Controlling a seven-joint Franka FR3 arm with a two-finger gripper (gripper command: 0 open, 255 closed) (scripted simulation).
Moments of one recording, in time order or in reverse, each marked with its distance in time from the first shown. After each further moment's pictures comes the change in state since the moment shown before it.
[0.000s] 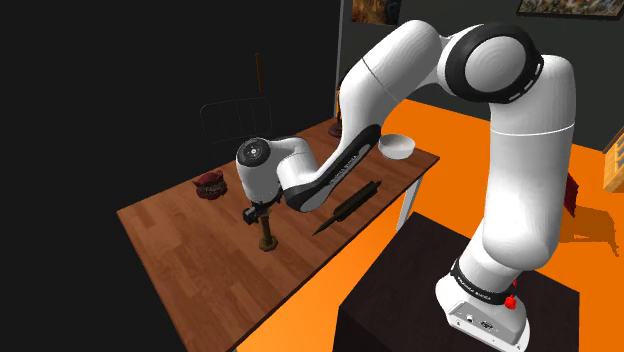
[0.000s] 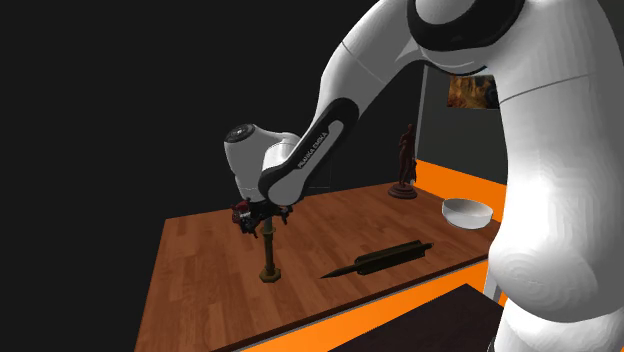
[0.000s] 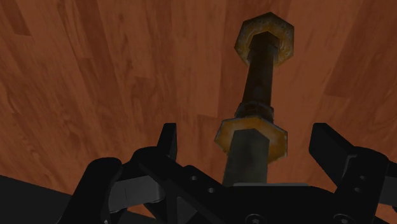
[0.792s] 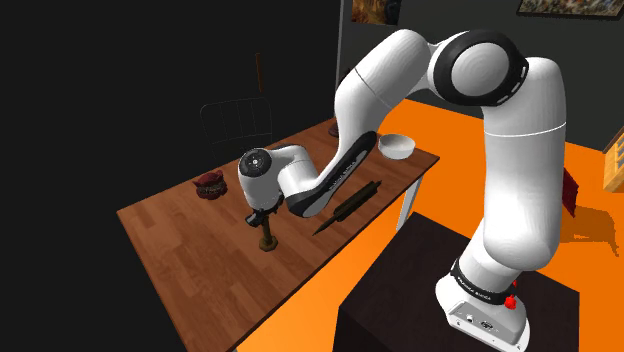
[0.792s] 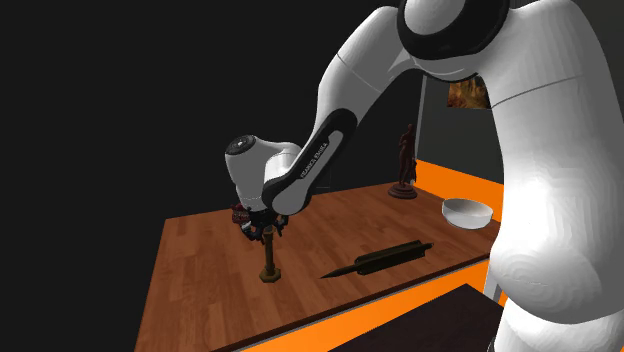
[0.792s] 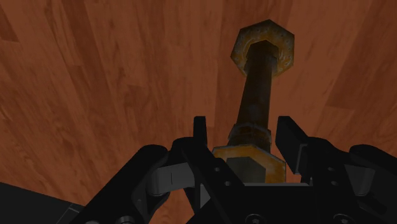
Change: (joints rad) arm 0.020 0.049 -0.026 0.006 -0.061 0.024 0.057
